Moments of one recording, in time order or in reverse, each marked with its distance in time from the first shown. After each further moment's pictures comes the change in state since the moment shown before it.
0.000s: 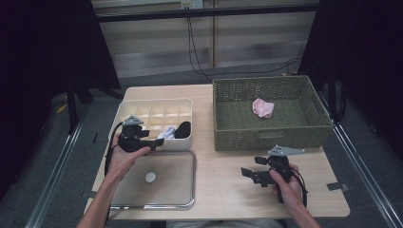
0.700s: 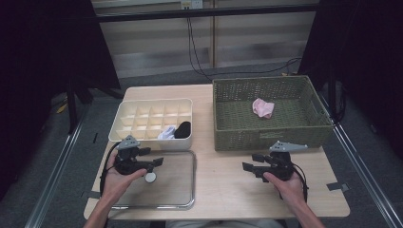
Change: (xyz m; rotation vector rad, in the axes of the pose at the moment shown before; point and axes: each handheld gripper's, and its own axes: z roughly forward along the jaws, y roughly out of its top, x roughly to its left) left arm -0.027 -0.050 -0.024 -0.017 -0.125 0.017; right arm 0.001 0.015 -0.007 -0.007 0.023 -0.015
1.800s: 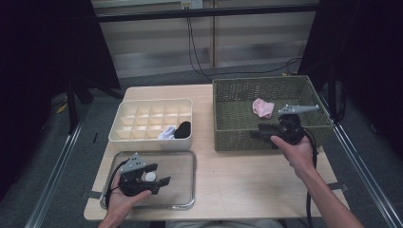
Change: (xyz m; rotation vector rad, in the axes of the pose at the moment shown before) left arm -0.038 -0.030 -0.001 -0.014 -0.042 0.067; right arm -0.024 0.103 -0.024 0.007 -0.016 -0.053
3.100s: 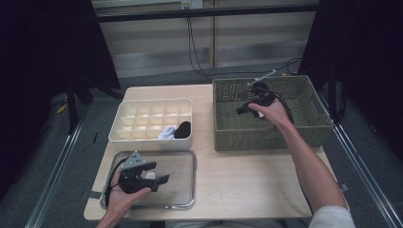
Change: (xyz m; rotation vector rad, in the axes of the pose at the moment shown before) left arm 0.007 0.000 0.002 0.011 0.007 -0.014; right arm -0.081 0.069 0.117 0.346 -0.018 -0.051
